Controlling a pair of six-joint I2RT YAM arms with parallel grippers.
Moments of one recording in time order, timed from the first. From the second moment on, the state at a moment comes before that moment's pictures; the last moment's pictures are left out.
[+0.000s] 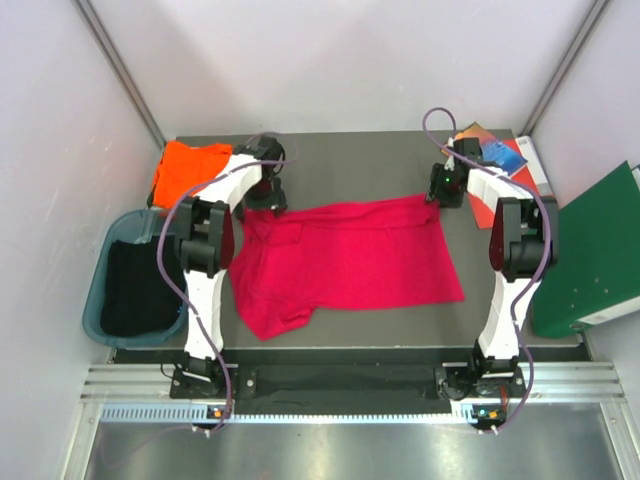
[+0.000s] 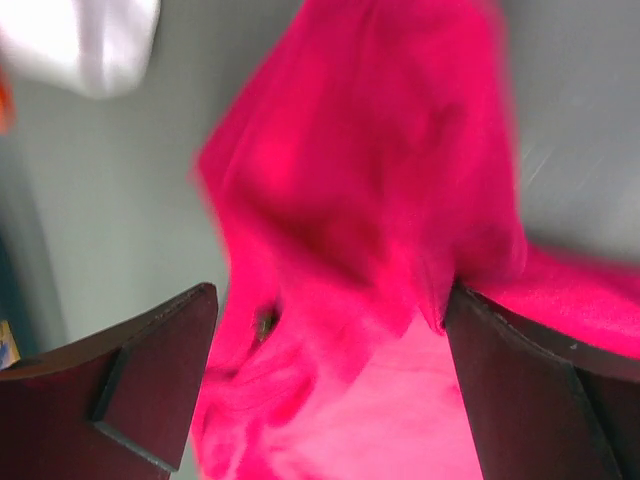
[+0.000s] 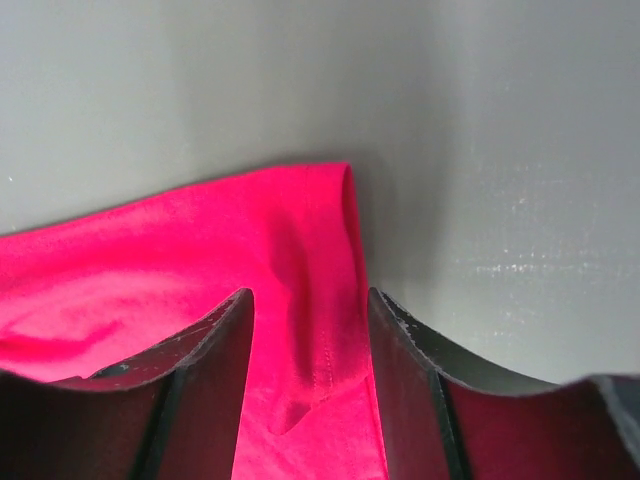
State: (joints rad) left arm -0.25 2.29 2.02 -1.09 -0.31 -0.51; right arm 0.03 2.06 1.53 -0.48 -0.14 0.25
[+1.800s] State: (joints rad) left arm -0.28 2.12 1.71 -0.92 -0.30 -0.56; right arm 0.03 1.99 1.45 -0.47 -0.23 0.25
